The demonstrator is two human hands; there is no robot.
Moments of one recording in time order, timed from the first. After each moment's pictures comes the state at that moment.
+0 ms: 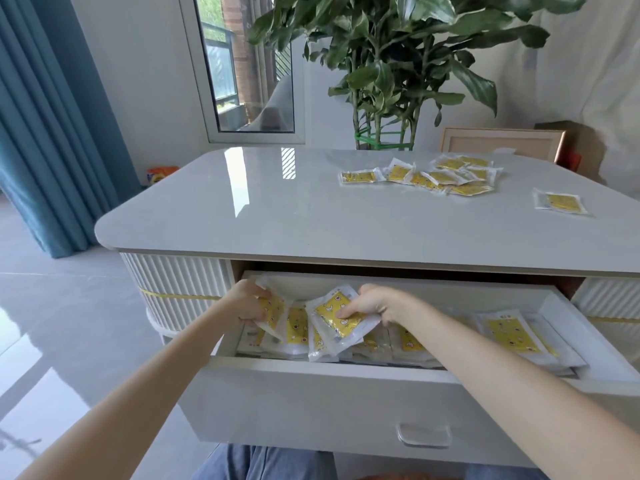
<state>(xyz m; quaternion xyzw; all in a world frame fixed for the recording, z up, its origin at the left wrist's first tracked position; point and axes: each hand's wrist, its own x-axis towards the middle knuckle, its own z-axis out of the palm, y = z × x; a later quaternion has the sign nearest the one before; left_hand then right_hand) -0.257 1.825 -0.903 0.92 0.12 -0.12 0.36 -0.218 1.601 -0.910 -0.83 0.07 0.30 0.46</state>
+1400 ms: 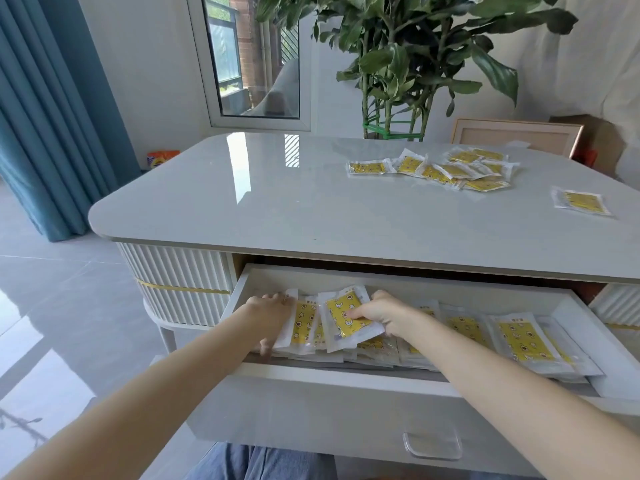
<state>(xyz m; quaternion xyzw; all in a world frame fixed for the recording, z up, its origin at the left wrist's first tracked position) -0.243 1.798 -0.930 0.95 -0.10 -0.23 -0.17 -0.214 1.602 -0.939 -0.81 0.14 0.23 0.52</state>
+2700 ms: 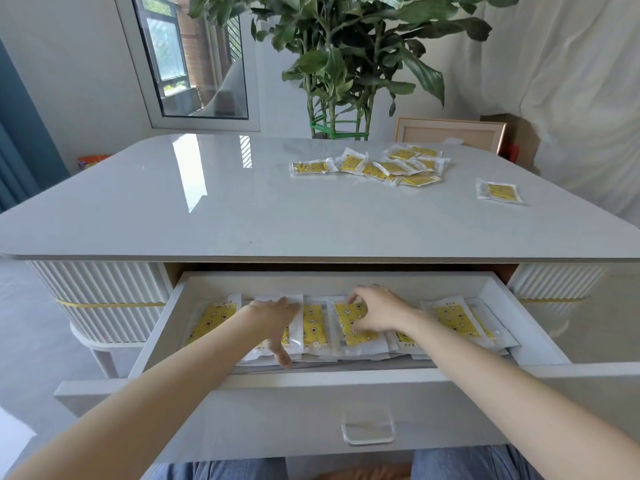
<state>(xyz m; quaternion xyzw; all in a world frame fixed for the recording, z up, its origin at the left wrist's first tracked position) -0.220 1.712 -0.934 0.93 -0.21 -0.26 -0.14 -0.233 1.502 -0.924 -0.98 -0.06 0.15 0.14</state>
